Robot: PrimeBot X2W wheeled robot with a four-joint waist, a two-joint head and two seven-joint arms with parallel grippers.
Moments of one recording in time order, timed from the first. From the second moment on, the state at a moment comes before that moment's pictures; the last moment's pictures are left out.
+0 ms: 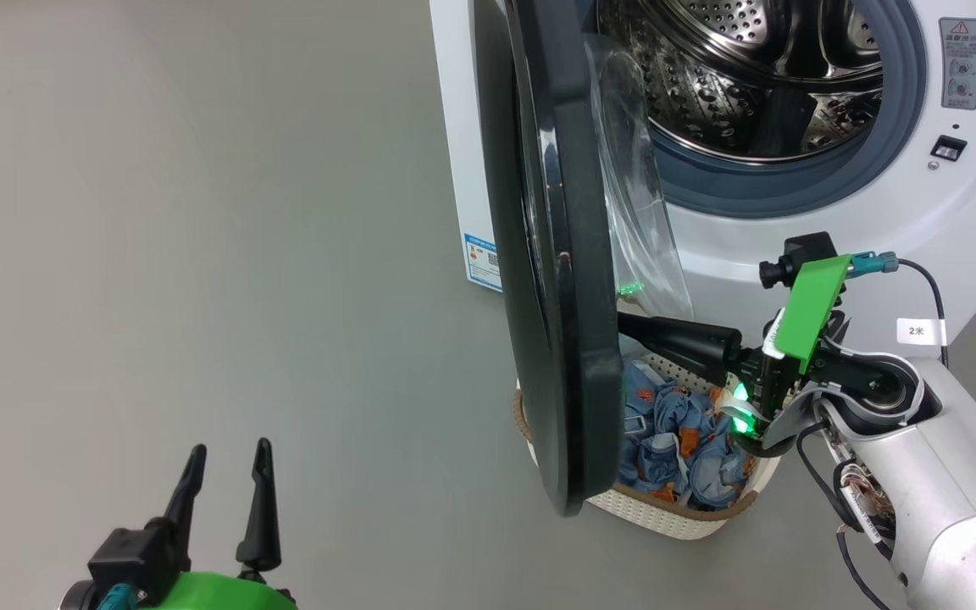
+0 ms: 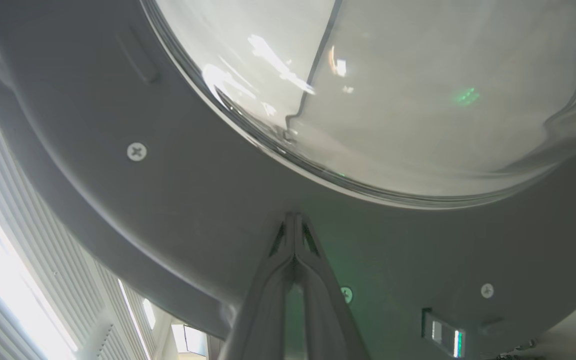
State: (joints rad) left arm -0.12 0.05 -0.06 0.35 -0.27 -0.10 -0.26; right arm -0.64 -0.18 0.29 0.61 1.73 0.13 0.85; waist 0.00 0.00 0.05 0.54
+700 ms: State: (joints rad) left arm -0.12 0.05 -0.07 0.36 -0.27 -0.10 -0.26; right arm -0.61 -0.16 0.27 0.59 1.72 0.13 0.86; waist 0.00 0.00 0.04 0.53
